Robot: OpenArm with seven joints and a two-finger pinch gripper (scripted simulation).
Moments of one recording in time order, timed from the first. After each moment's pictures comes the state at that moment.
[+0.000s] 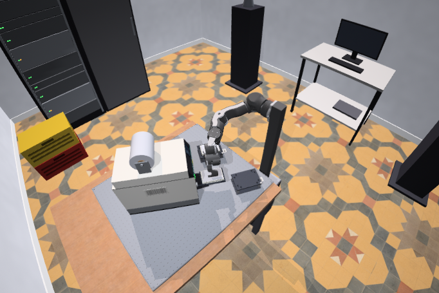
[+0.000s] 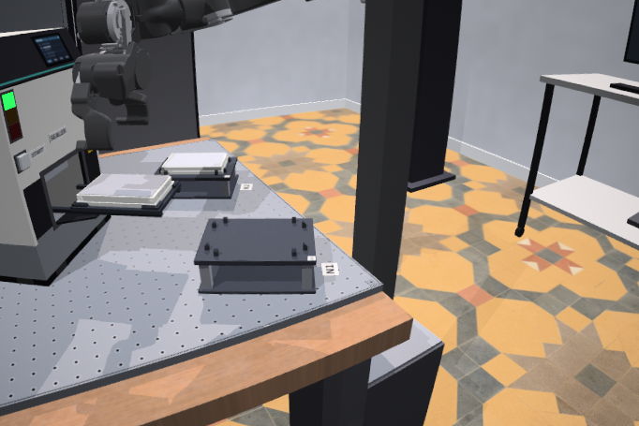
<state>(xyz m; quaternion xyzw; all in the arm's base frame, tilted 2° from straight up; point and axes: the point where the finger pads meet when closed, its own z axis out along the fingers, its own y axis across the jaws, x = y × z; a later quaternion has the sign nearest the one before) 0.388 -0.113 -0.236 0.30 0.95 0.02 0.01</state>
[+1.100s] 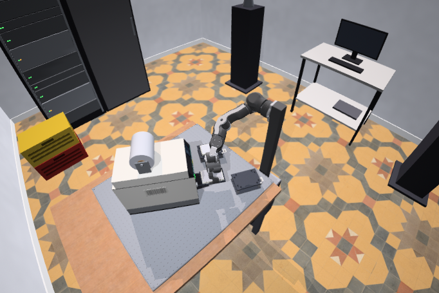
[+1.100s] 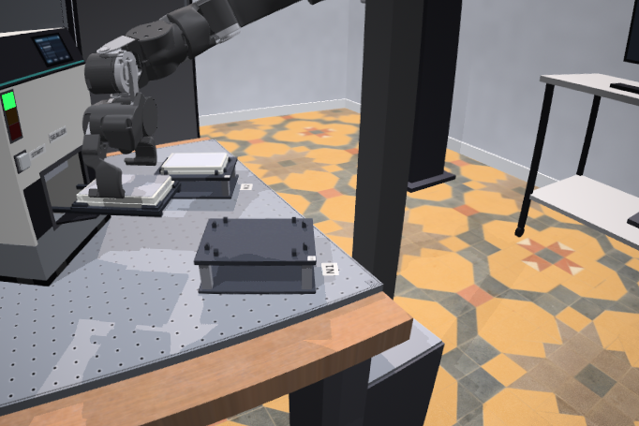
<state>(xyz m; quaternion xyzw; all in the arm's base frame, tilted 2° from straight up) 0.386 -0.111 -0.305 0.30 0.95 0.01 0.01</state>
